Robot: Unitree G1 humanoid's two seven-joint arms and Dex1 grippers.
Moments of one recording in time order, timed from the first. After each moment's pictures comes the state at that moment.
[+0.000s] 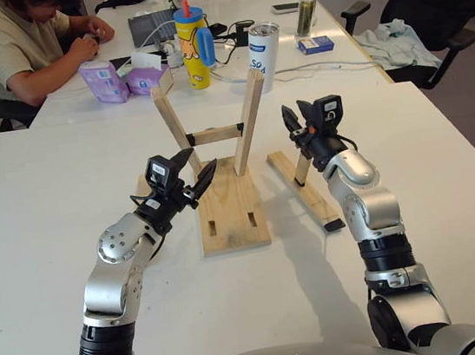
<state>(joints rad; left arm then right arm) -0.11 0.32 -0.06 -0.34 -0.30 0.30 -0.46 -0.40 -0.16 -0.06 0.03 0.20 0.22 0.20</state>
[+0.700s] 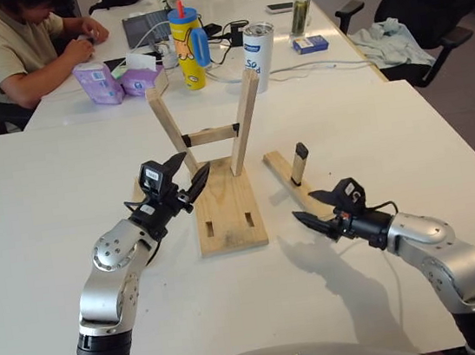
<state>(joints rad) -0.07 0.32 -0.03 -0.37 -0.30 0.31 -0.45 0.05 -0.56 0.00 -0.37 0.36 0.61 0.55</state>
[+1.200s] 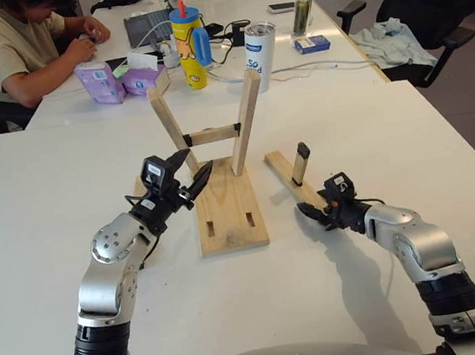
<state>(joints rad) -0.11 0.34 -0.03 -0.33 -0.30 0.31 -0.49 -0.11 -0.45 0.04 -0.12 0.30 0.73 0.45</state>
